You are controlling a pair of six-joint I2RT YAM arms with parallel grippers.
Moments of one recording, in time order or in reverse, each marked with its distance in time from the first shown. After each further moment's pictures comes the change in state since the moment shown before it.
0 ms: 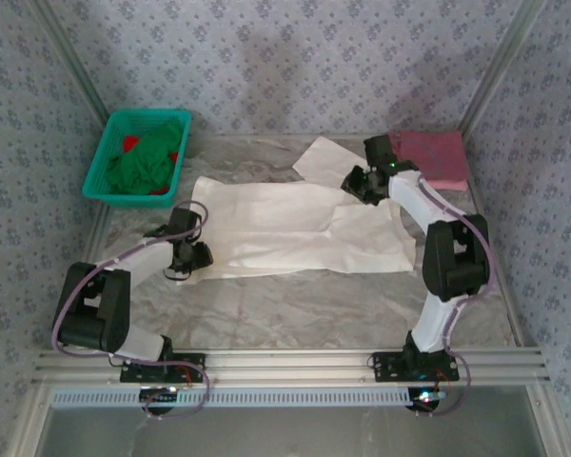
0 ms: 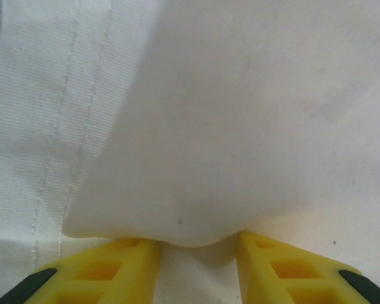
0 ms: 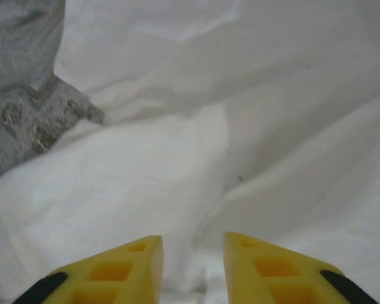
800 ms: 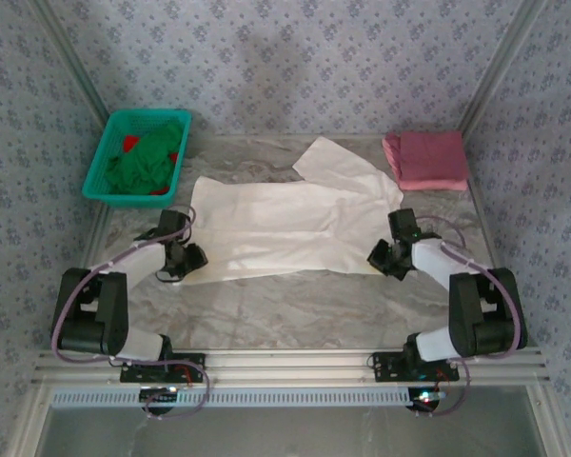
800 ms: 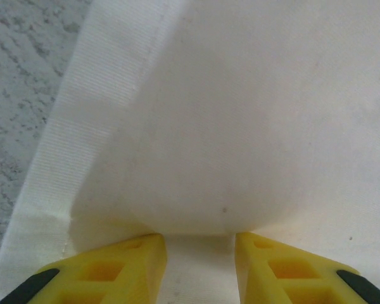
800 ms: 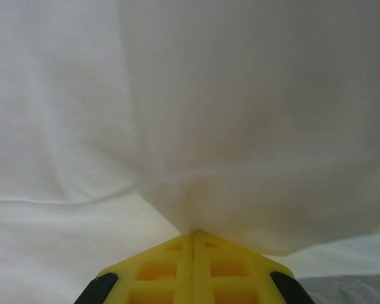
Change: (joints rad) left arm 0.085 -0.036 -0.045 0.009 0.100 -0.060; right arm -0.099 -0.443 -0.821 0.136 -0.008 0.032
